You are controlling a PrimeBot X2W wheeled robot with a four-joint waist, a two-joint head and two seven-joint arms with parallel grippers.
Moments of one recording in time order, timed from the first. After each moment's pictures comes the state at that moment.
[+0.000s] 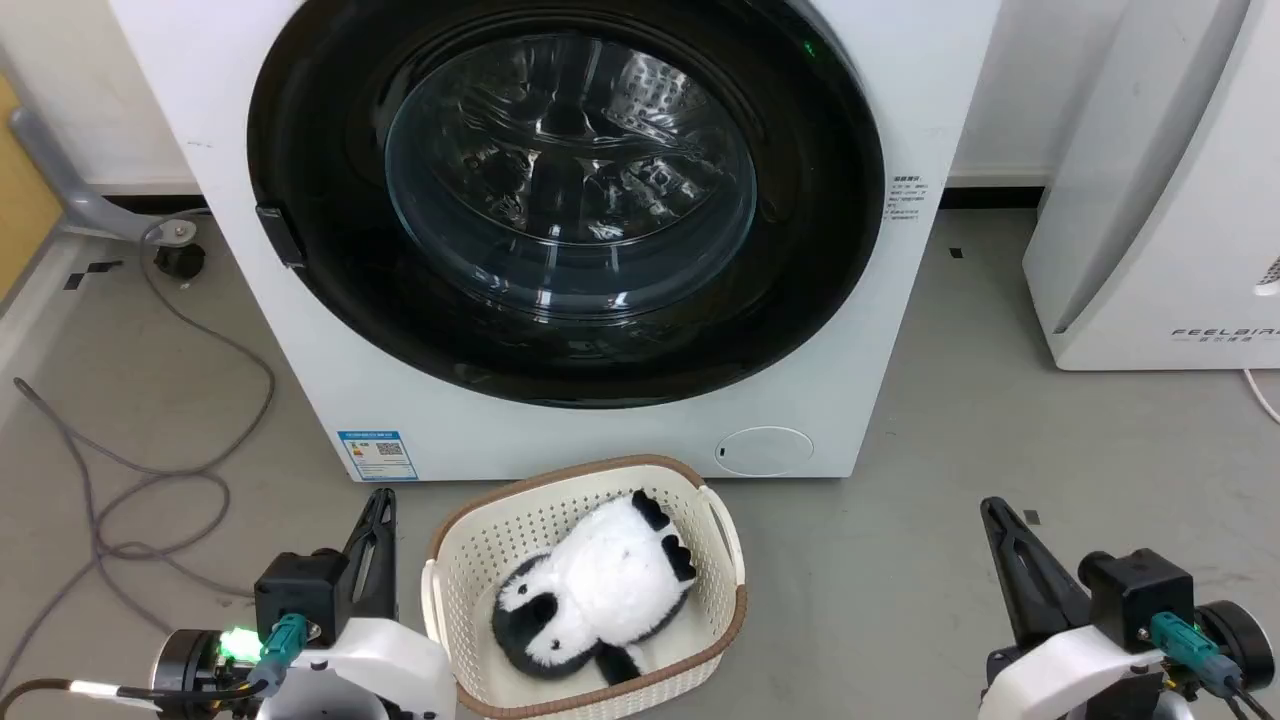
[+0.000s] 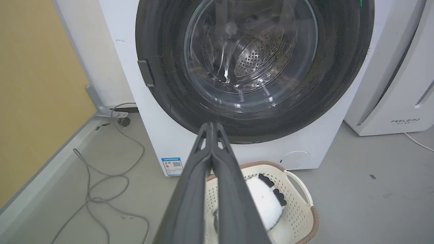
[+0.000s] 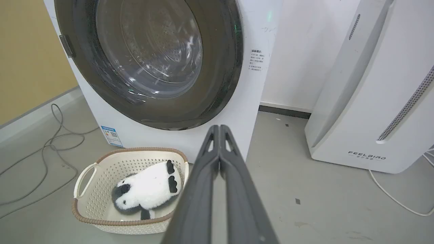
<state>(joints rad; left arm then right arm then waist) 0.00 0.05 0.00 0.00 0.00 0.00 0.00 0.01 -0.06 0.00 0.00 0.01 0.13 0.00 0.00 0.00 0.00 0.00</state>
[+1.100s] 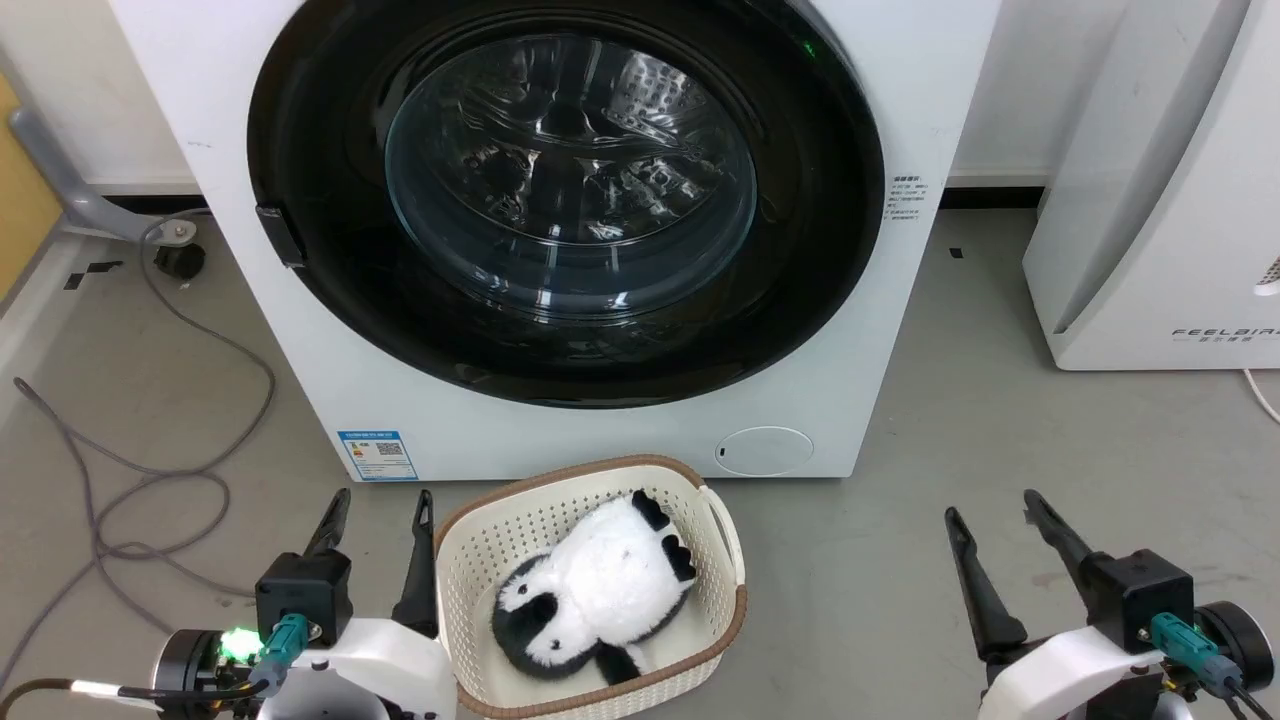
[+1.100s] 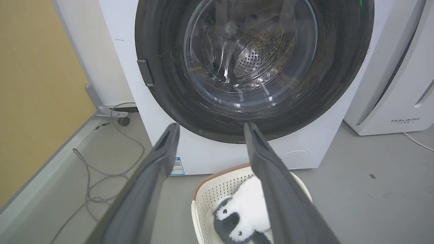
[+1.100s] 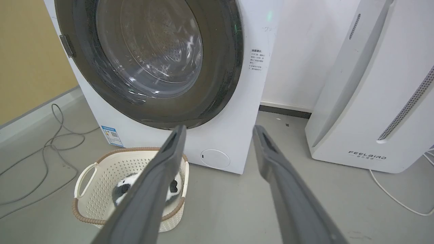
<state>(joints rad) 0.00 0.05 0.00 0.01 0.00 0.00 0.00 0.02 -0.06 0.00 0.00 0.01 0.13 0.00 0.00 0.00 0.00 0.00</state>
